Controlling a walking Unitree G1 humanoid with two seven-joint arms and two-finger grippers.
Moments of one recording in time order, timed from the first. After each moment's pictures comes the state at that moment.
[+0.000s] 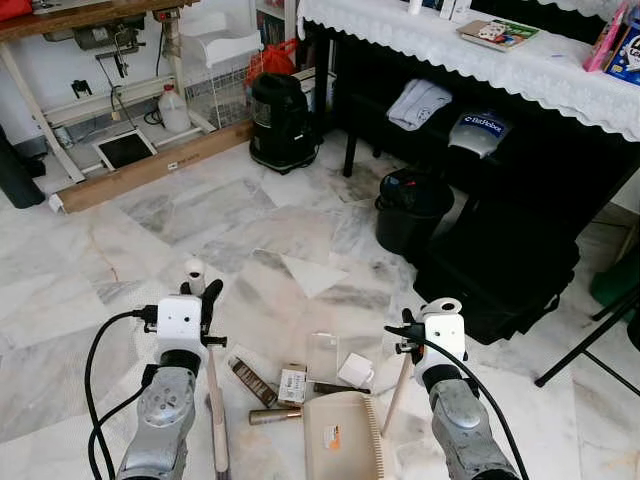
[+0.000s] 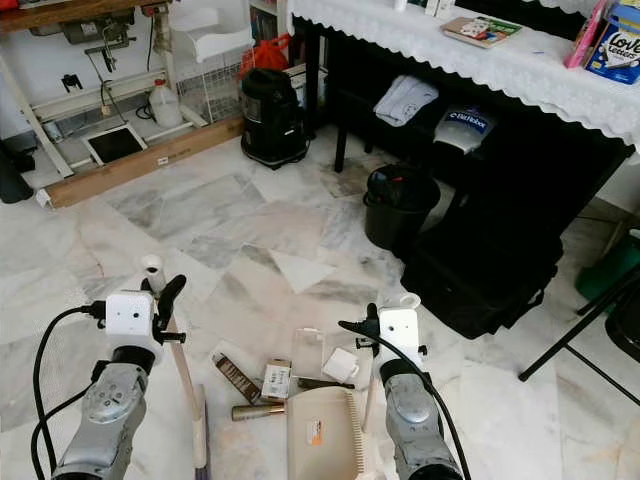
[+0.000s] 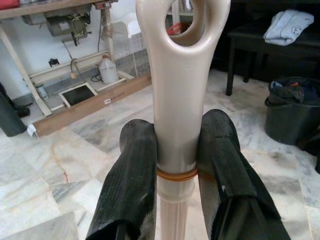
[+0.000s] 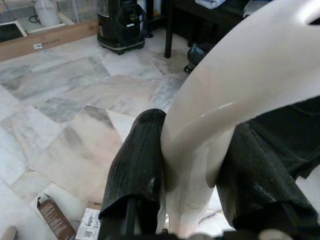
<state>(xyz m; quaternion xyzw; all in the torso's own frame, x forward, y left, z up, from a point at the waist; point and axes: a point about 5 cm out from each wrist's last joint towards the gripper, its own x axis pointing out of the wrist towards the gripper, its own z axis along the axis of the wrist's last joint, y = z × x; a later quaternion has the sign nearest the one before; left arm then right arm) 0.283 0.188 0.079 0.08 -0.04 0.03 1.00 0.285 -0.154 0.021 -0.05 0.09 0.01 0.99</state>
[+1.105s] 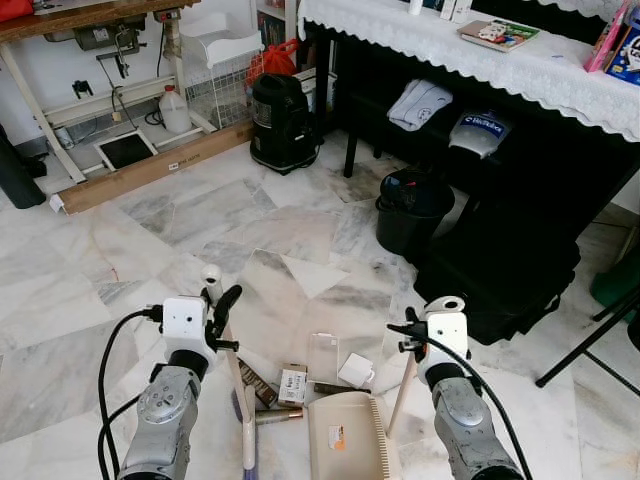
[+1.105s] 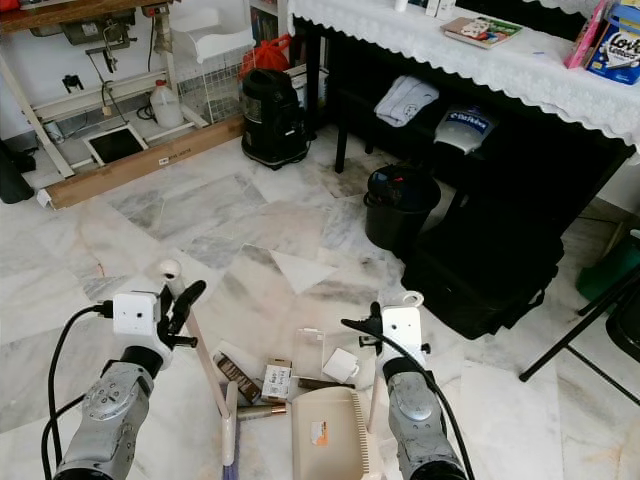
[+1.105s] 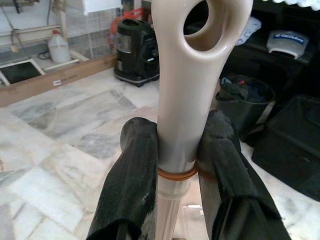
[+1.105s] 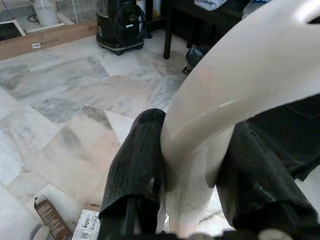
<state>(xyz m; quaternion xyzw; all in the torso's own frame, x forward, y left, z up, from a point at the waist) 0.287 0.180 0.073 -0.01 -0.01 -0.06 1.00 0.288 -0.156 0.023 -0.05 0.09 0.01 0.99</state>
